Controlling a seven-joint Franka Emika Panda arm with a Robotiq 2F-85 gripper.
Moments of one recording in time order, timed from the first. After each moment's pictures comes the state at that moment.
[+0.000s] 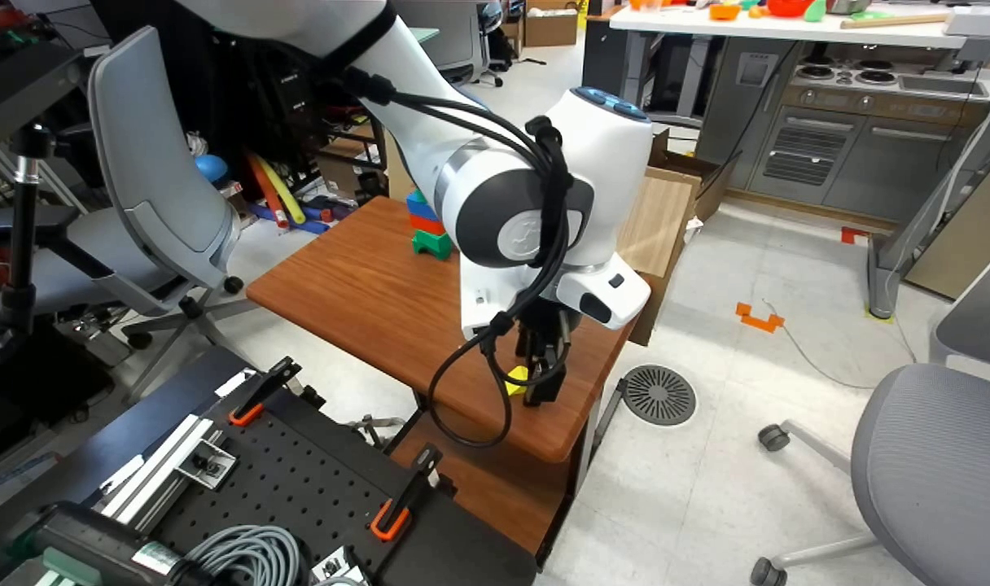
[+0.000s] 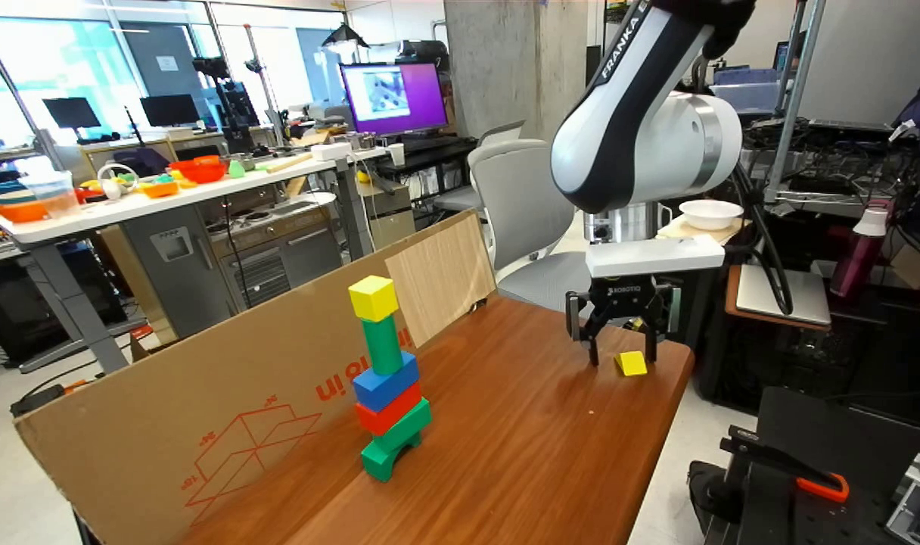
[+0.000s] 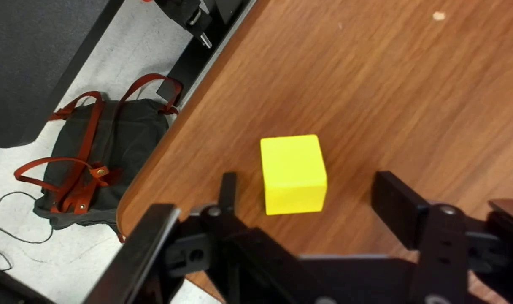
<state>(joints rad) -0.13 0.52 -0.21 -2.08 0.26 2.40 0.36</state>
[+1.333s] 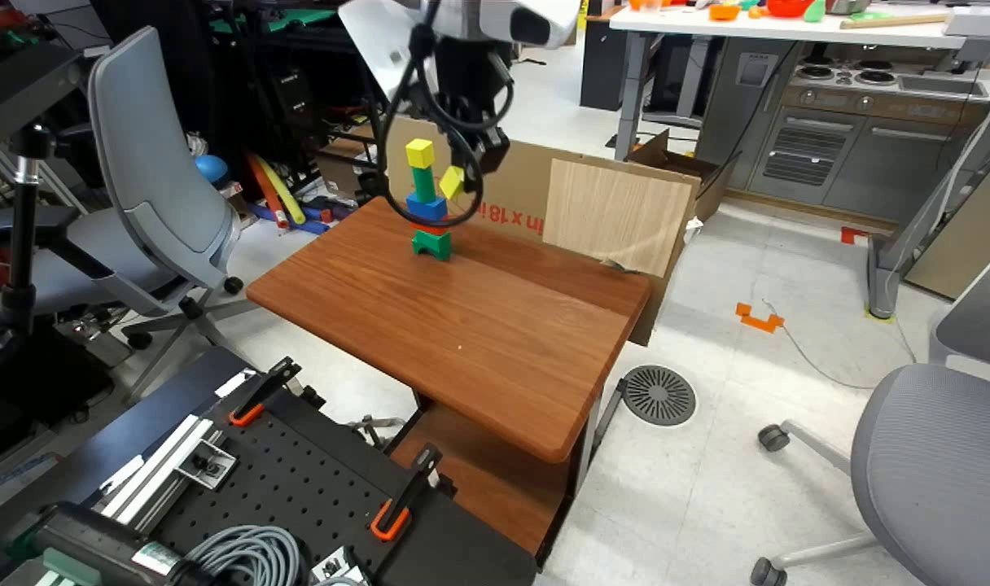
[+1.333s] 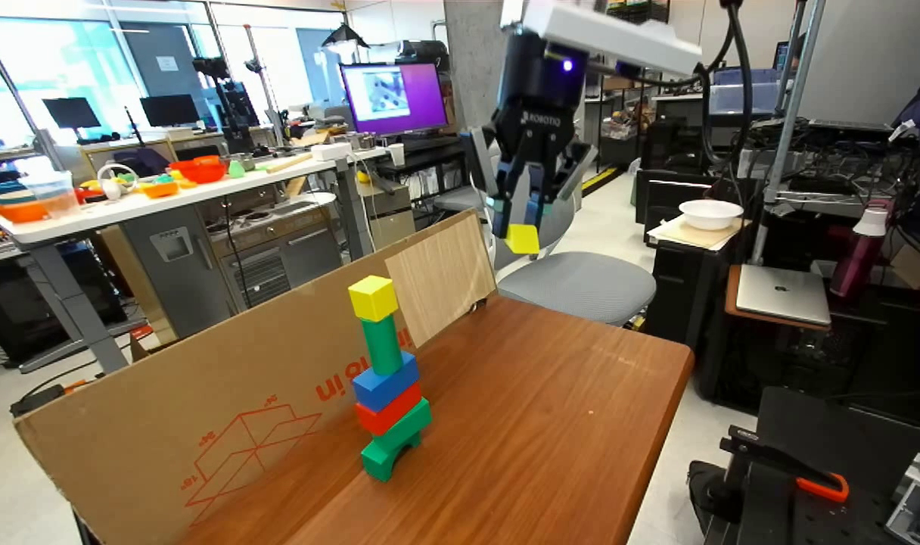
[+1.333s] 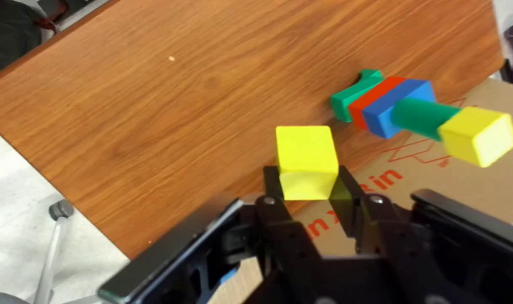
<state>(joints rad) -0.10 0.10 -0.04 -2.08 0.30 2.24 0.17</state>
